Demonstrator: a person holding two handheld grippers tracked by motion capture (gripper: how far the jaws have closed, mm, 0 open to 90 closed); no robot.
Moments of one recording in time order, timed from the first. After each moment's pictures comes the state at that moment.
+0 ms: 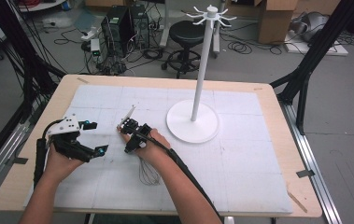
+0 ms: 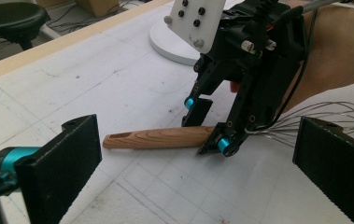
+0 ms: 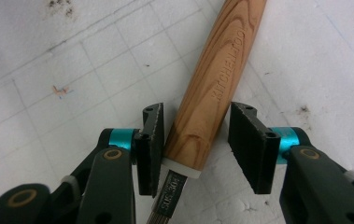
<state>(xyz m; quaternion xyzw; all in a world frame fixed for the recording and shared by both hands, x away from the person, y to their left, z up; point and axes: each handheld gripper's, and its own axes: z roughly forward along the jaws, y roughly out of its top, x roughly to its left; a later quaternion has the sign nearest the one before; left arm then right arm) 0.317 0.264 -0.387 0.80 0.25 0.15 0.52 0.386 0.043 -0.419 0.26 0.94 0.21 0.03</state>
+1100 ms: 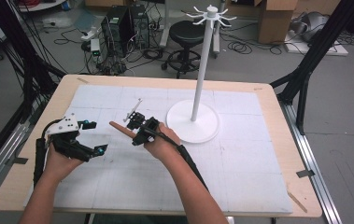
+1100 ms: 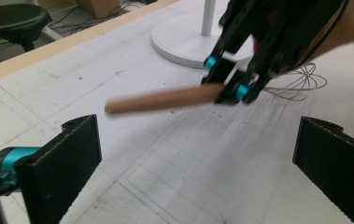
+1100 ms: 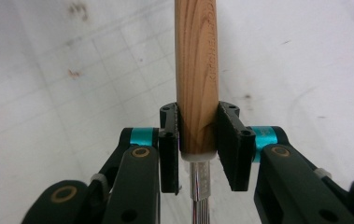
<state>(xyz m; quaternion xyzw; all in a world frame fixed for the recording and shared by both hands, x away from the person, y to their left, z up) 0.318 0.266 -0.387 0.80 0.25 0.15 0.52 0.379 0.013 -0.375 0.23 0.94 0.24 0.06</state>
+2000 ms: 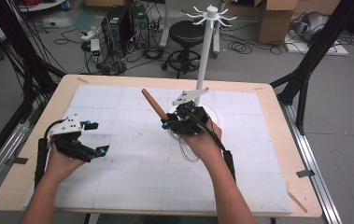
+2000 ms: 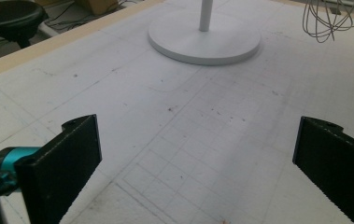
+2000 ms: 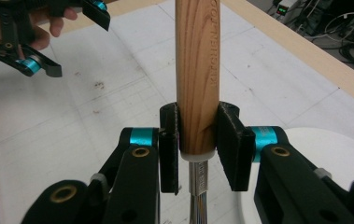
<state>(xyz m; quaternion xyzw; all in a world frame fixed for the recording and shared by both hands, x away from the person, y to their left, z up) 0.320 0.261 -0.390 0.80 0.25 0.15 0.52 0.341 -0.113 -0.296 0.26 0.86 0.43 0.12</state>
